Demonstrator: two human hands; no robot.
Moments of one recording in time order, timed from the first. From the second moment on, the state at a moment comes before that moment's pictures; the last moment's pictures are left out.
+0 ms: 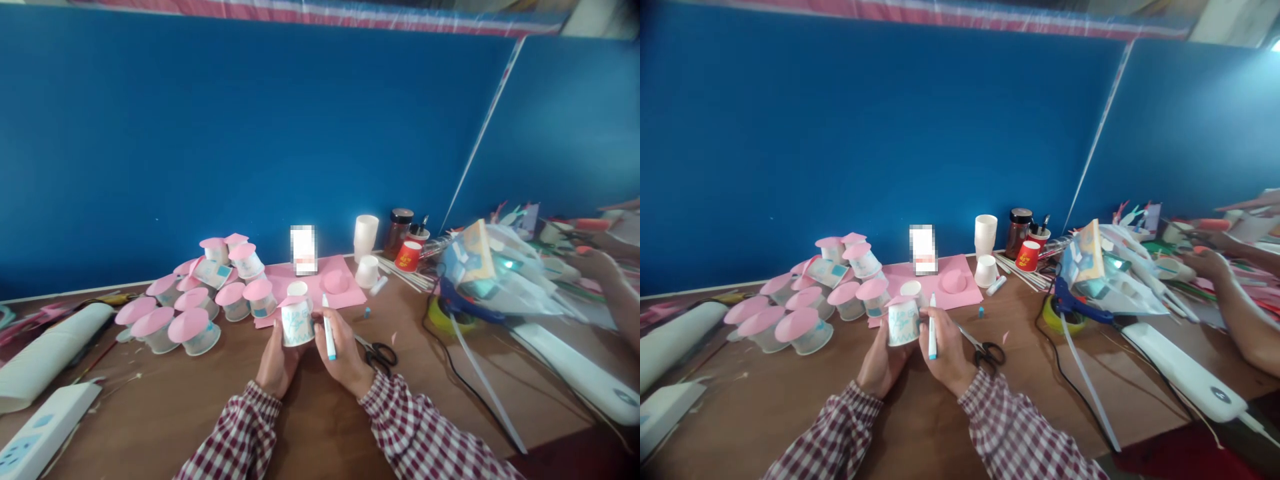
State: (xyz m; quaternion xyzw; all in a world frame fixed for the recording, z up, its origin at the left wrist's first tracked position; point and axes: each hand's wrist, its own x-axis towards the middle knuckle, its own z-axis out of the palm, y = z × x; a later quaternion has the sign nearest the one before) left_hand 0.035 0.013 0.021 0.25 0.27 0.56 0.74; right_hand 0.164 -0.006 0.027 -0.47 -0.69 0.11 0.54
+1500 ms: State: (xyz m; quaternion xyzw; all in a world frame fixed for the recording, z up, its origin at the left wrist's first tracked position) left_hand 0.031 0.011 0.024 0.33 0.23 0.56 0.72; right_hand 0.165 -0.008 0.028 -0.46 -0.70 0.07 0.54
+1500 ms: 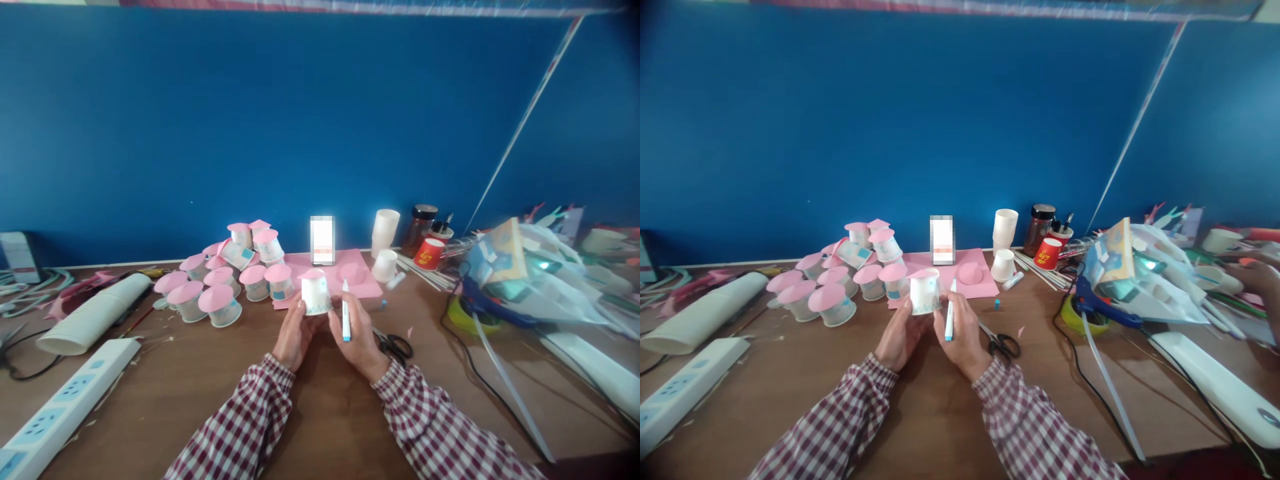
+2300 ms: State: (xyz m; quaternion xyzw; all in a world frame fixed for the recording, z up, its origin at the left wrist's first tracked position) left_hand 0.031 0.012 0.021 0.34 0.25 0.57 0.70; right_hand 0.164 -0.006 0.028 -0.47 -0.69 0.06 0.54
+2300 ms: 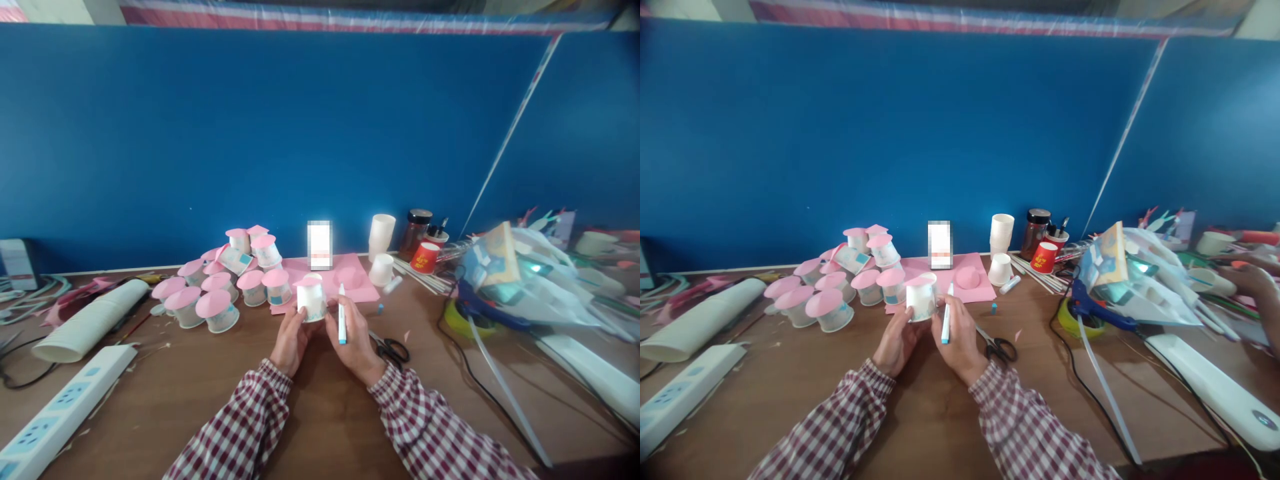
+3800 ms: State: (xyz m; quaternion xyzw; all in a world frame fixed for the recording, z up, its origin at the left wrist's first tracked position) left_hand 0.028 0.013 0.024 0.28 0.26 0.56 0.73; right_hand 0.169 -0.026 0.039 -0.40 -0.73 0.03 0.55
